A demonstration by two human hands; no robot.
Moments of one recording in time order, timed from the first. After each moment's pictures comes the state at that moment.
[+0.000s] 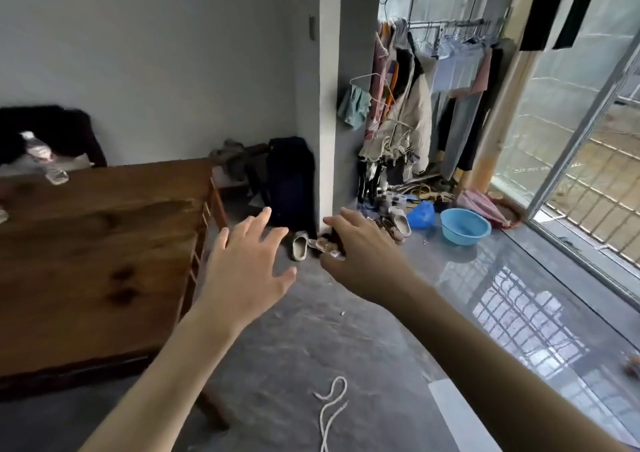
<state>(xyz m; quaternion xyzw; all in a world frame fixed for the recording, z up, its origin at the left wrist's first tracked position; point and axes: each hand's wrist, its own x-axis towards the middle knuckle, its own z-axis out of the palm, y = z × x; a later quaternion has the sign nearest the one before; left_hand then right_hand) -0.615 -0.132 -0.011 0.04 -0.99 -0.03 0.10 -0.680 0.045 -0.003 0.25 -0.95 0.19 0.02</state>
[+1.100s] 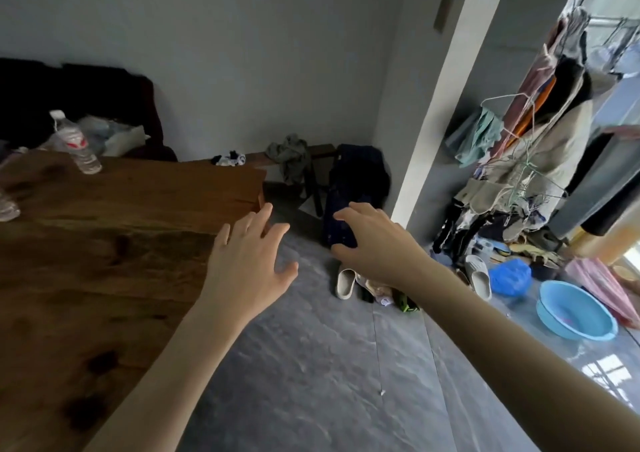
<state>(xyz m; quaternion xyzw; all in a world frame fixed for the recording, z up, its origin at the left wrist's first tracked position) -0.960 -0.366 -0.040 0.19 -0.98 -0.04 0.05 -1.082 -0.208 -0.010 0.37 -0.92 0.12 -0.08</state>
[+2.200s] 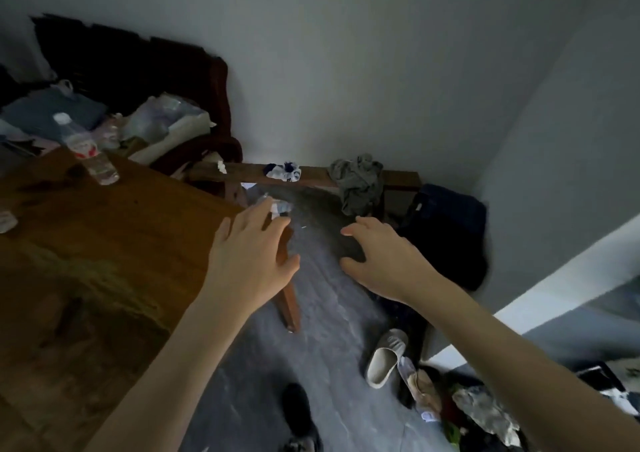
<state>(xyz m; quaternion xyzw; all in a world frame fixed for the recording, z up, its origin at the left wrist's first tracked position) -1.335 -0.568 -0.059 0.38 -0.92 -0.05 0.00 -1.506 -0.452 -0.067 0.54 -0.83 0.09 -0.16</state>
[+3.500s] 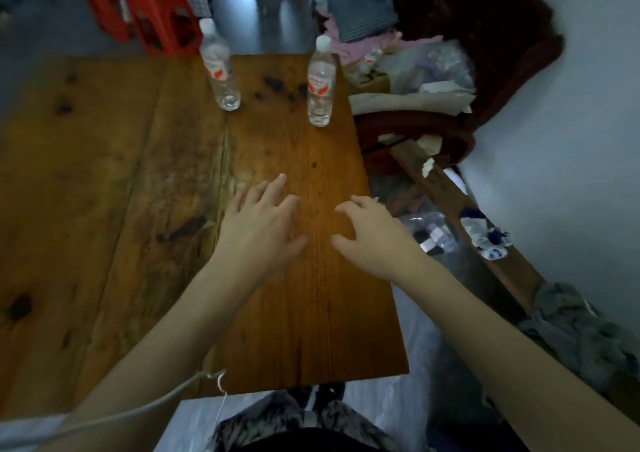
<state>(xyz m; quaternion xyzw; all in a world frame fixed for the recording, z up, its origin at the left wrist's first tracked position) -1.284 -0.829 -0.114 0.75 -0.65 -0.11 -0.03 -1.457 -0.897 -0.133 0.83 -0.49 -0.03 -0.25</state>
